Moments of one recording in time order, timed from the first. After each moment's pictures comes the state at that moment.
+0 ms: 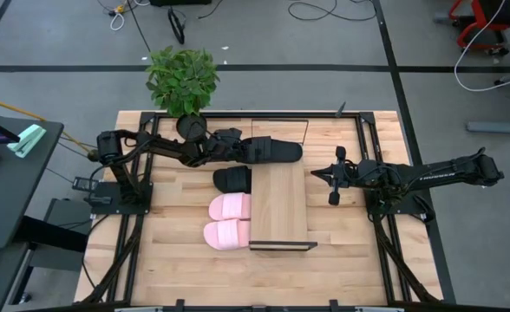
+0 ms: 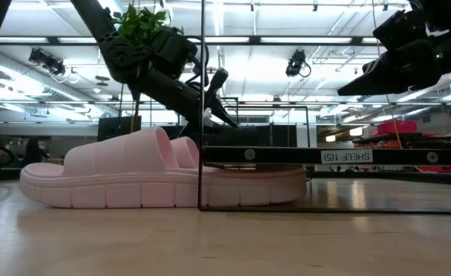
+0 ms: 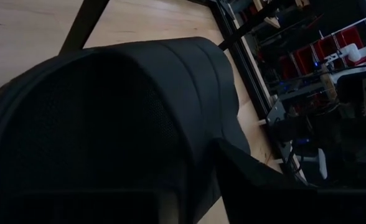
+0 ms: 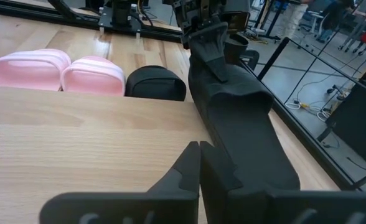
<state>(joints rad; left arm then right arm) 0.33 1.77 0.82 0.55 0.00 -0.98 0.02 0.60 0.21 0.10 0.28 -0.12</state>
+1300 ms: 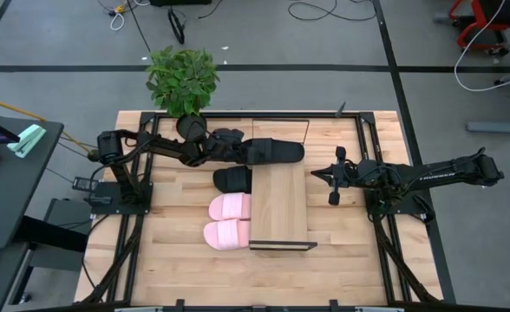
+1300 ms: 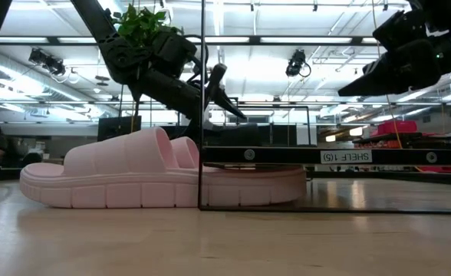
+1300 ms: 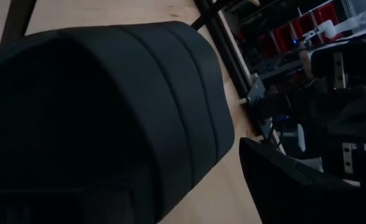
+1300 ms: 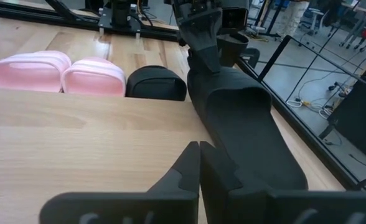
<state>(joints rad) 0.33 1.77 0.82 0.58 0.13 -0.96 0.02 0.60 0.21 0.10 0.27 -0.11</state>
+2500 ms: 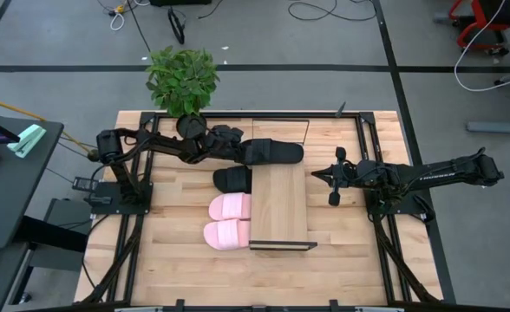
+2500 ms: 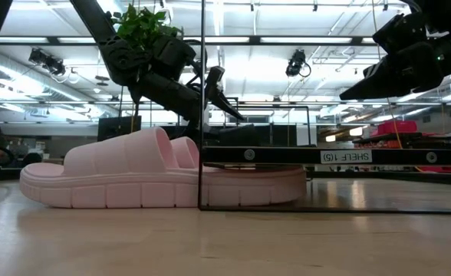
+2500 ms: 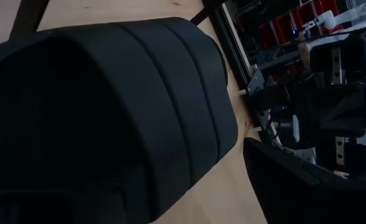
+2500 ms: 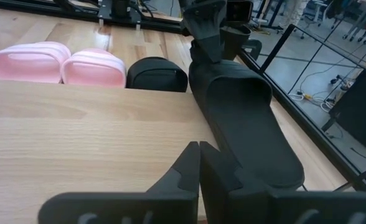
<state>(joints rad) 0.37 1.77 0.82 0.56 0.22 -0.96 0.02 0.60 0.21 0.07 0.27 -0.09</state>
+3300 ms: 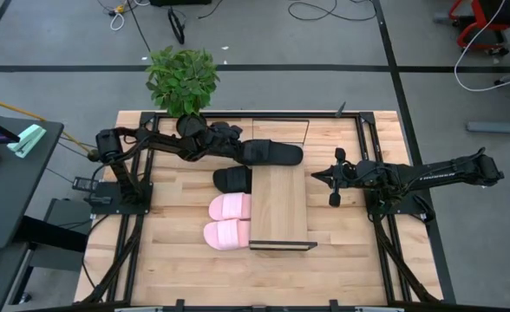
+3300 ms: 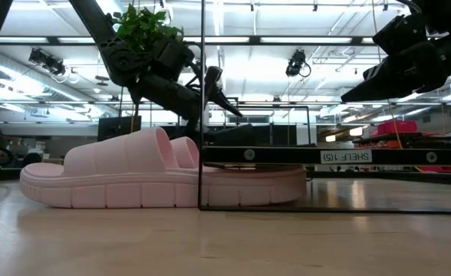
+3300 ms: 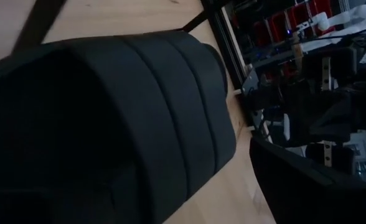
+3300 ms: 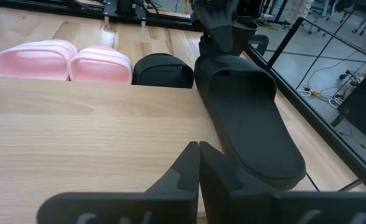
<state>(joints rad) 0.39 1.77 0.82 0.56 0.28 -0.98 0.02 0.60 0.21 0.05 0.25 -0.07</state>
